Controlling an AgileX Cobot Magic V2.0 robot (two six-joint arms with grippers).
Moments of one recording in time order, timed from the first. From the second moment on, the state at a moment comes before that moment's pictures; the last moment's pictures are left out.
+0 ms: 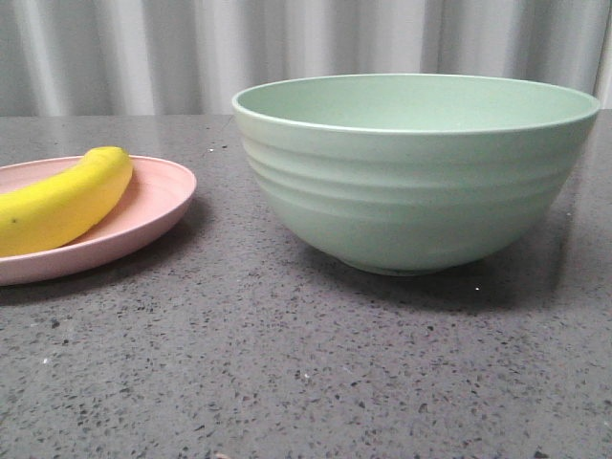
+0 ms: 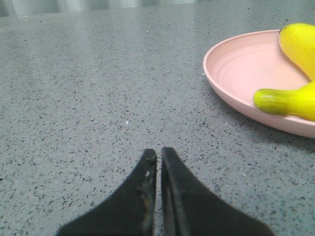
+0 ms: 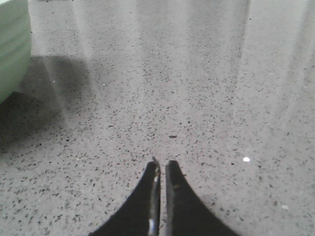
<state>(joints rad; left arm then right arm) -0.01 0.00 0.00 0.00 0.32 0.01 -0.05 -0.01 0.01 0.07 0.33 -0.06</state>
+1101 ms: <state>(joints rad) -0.01 0.00 0.00 0.00 0.32 0.01 -0.05 -0.01 0.01 0.07 0.33 -0.06</state>
